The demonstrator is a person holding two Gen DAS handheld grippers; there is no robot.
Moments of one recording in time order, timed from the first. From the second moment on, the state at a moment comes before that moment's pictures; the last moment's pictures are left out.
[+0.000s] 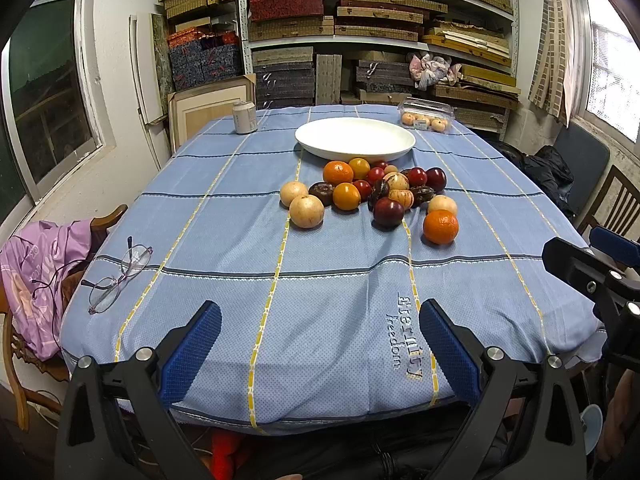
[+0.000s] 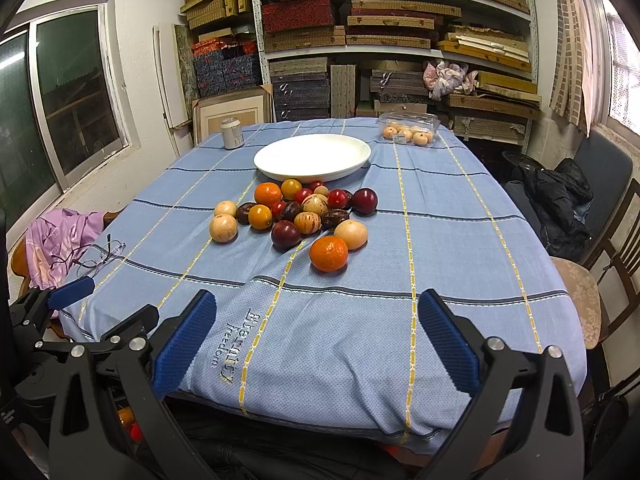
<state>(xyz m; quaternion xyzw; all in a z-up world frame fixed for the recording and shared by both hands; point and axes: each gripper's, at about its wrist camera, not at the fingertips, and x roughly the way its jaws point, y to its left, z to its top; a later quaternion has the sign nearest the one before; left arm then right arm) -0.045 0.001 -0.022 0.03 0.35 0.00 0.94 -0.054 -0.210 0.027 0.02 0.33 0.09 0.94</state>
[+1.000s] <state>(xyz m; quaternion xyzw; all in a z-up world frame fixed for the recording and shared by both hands) -0.043 -0.025 -0.087 0.06 0.39 -0.11 0.91 -0.009 -0.237 -0.040 0.11 0.38 0.15 0.90</state>
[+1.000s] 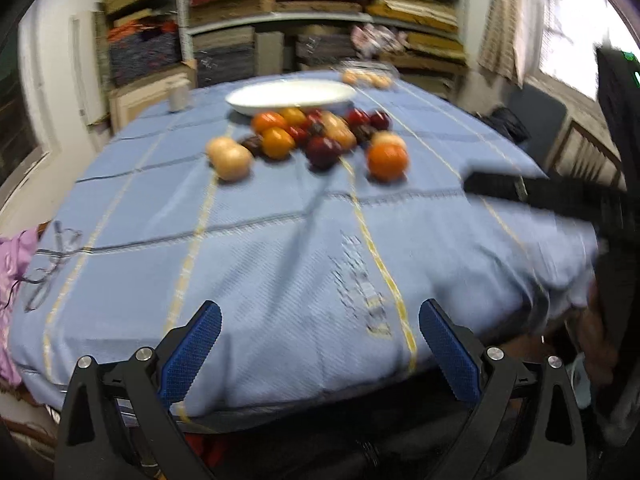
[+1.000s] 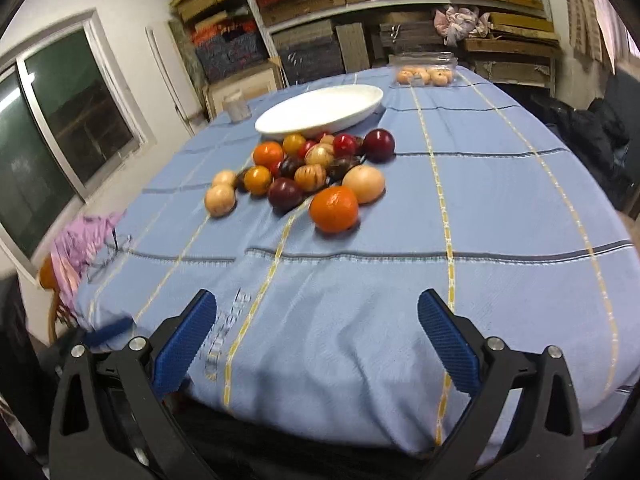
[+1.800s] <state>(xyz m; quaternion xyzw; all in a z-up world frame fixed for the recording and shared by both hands) 0.127 0.031 -0.087 0.06 0.44 -0.08 0.89 0.100 -0.241 -0.070 0.06 0.43 0.15 0.89</state>
